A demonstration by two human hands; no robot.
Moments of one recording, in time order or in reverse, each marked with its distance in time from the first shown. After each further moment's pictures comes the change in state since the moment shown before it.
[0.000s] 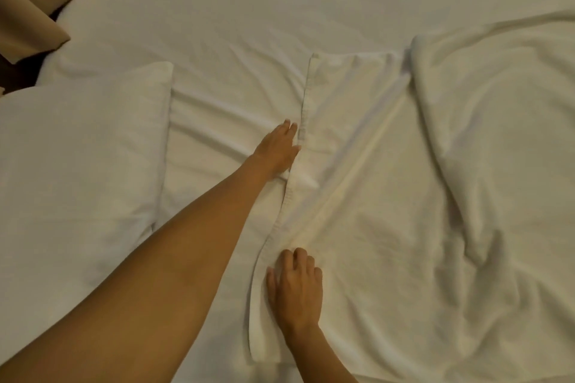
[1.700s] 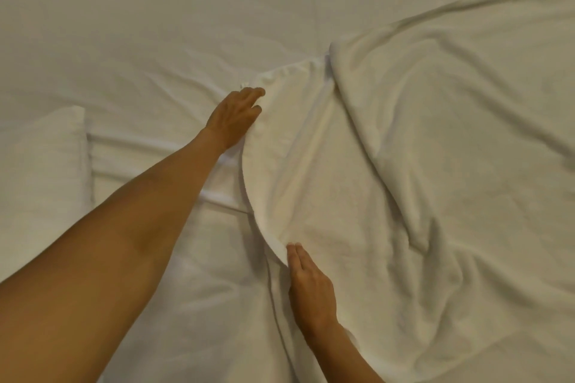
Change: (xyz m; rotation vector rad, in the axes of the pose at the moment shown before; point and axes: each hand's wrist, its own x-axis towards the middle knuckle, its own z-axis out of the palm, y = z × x) left_hand 0.089 0.040 -0.060 0.700 0.398 0.610; right_hand 0.027 0.073 -0.047 0.043 0.096 0.038
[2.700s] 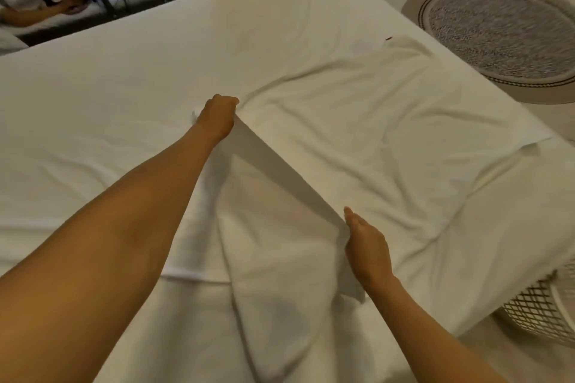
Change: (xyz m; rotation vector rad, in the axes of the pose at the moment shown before) left_hand 0.224 0.196 -0.216 -0.494 -0.023 -0.448; right_hand -0.037 0.305 -0.277 -0.004 0.234 0.303
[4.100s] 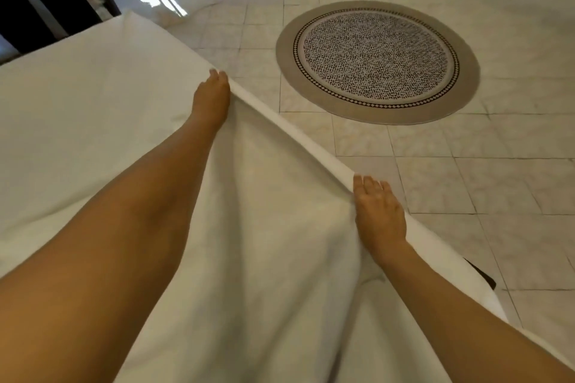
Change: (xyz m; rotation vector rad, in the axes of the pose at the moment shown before) left_hand 0.386 0.529 0.128 0.146 0.125 0.301; right_hand 0.341 0.433 -0.213 -0.361 0.212 0.221
